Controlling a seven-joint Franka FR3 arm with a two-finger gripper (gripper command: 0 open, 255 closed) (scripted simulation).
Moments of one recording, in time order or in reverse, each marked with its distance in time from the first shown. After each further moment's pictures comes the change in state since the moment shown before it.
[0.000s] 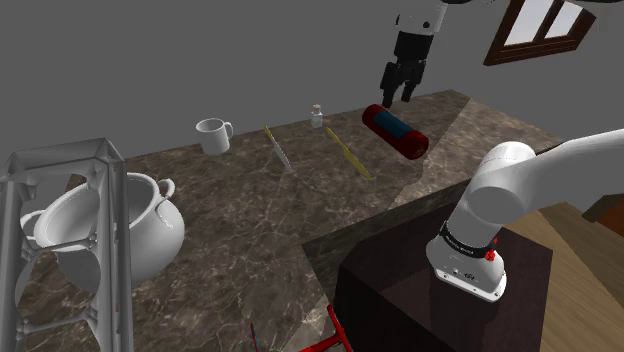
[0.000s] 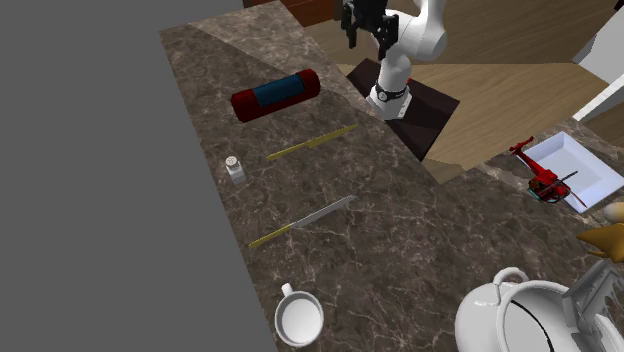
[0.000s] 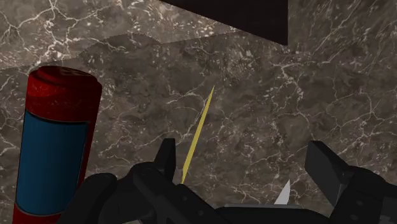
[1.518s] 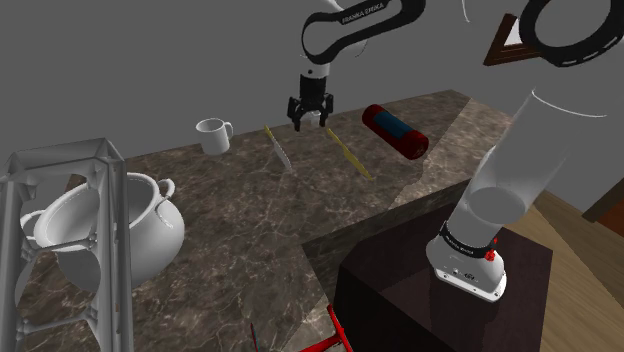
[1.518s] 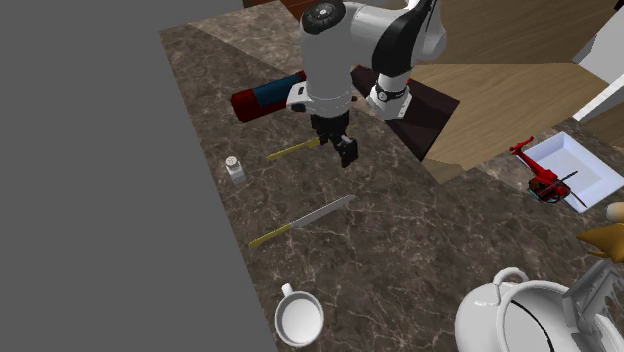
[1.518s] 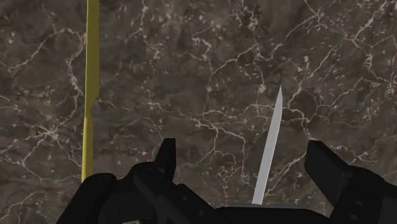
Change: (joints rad) arm 0.027 0.770 0.127 0.321 0.075 0.433 0.258
